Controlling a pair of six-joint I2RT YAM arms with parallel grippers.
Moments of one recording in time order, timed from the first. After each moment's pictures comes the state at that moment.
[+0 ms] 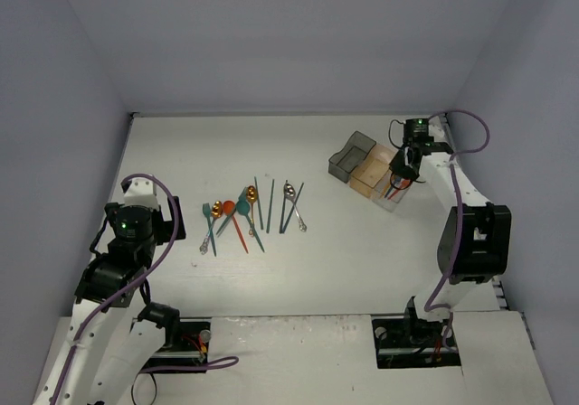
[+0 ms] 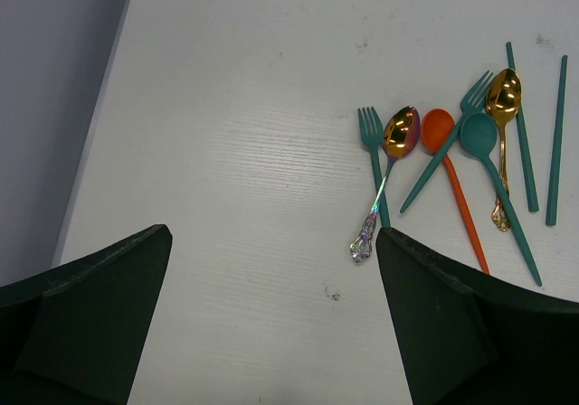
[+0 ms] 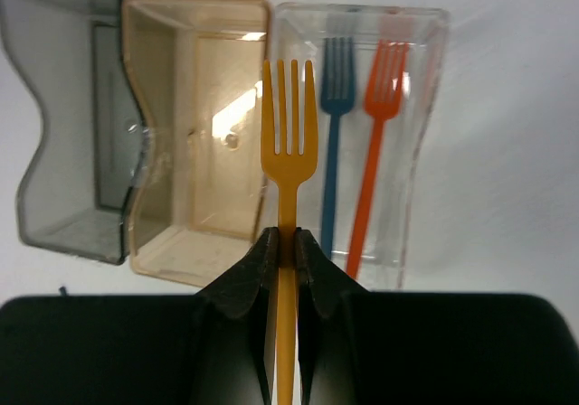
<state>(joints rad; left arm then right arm) -0.27 0.59 0.82 -0.77 -0.39 -0.17 0.03 1.68 1.27 -0.54 0.18 0.61</state>
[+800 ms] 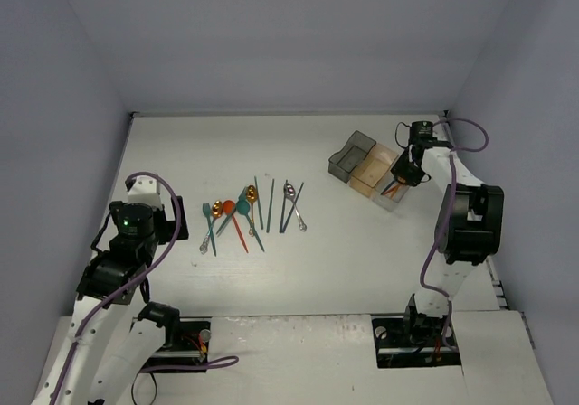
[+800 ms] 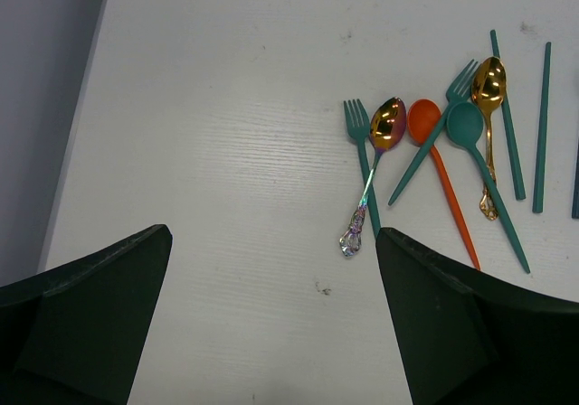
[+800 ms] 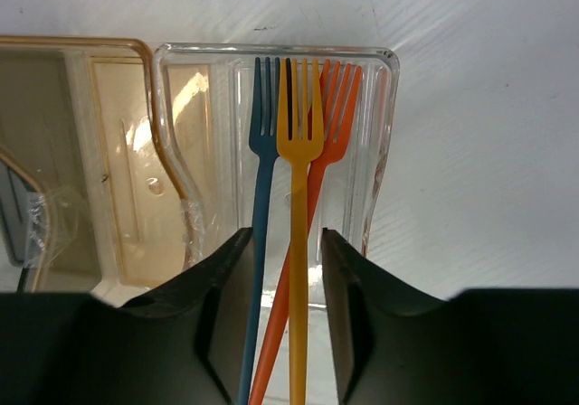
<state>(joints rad) -0.27 0.61 0.82 -0.77 -0.35 -0.17 -0.06 1.84 1.32 -0.54 0.14 0.57</state>
